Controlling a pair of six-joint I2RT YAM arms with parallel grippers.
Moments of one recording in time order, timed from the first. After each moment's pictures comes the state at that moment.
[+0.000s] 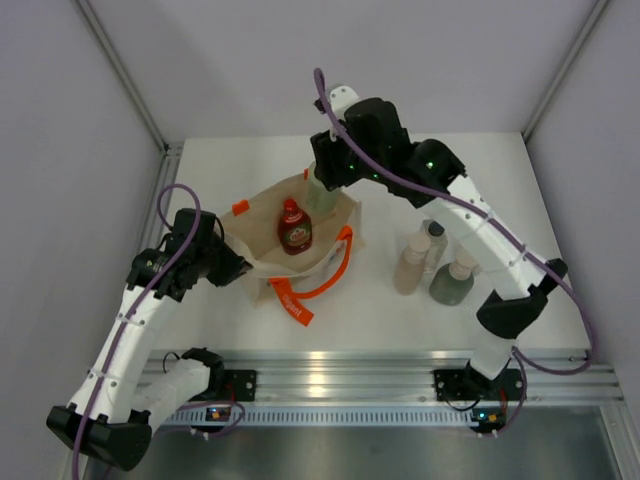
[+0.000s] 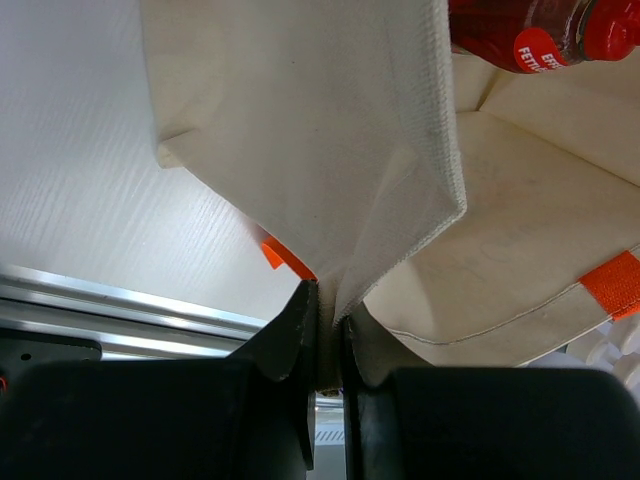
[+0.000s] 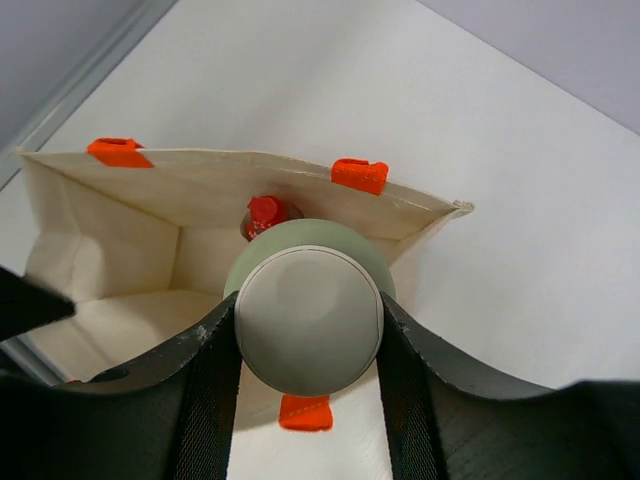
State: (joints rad) left arm -0.29 0.93 1.08 -1.06 0.01 -1.02; right arm 0.86 1.78 2.22 -0.94 0.17 0.10
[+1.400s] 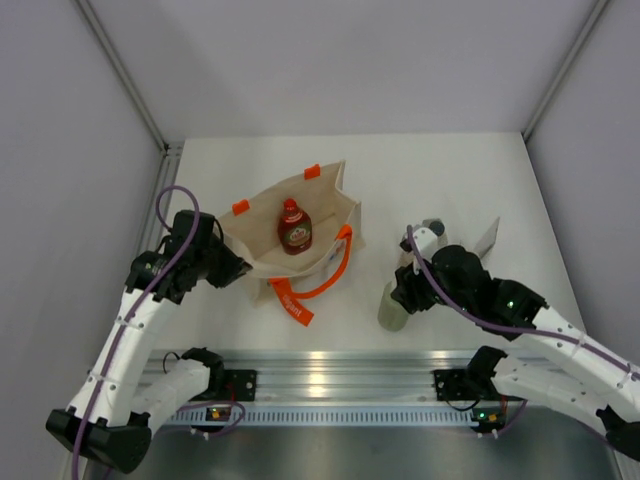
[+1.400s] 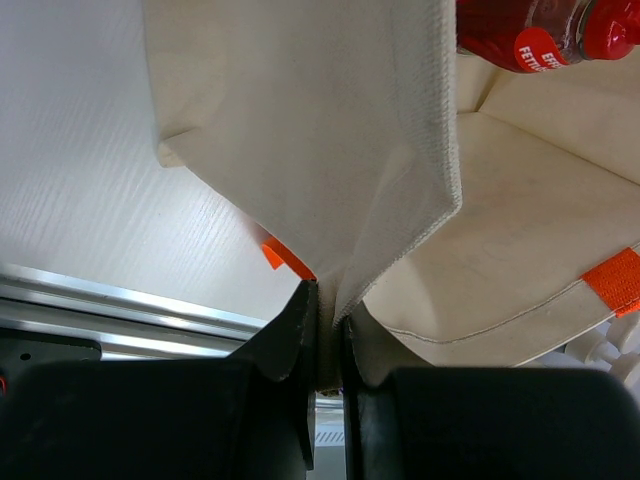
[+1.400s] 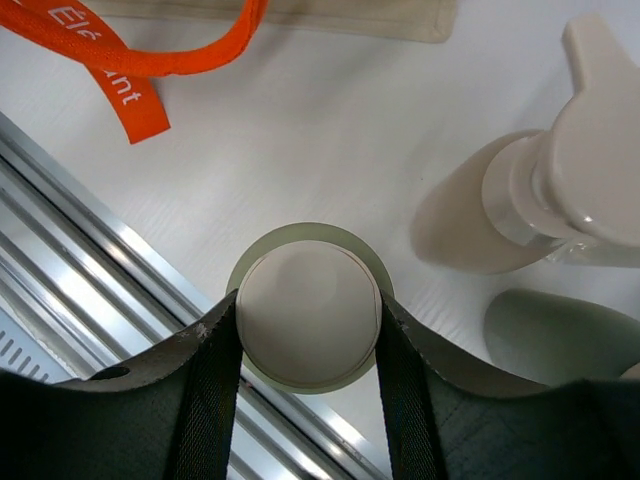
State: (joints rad) left arm -0.29 0.91 1.07 -1.06 0.01 -1.03; right arm 0.86 0.76 0.81 -0.68 0.08 0.17
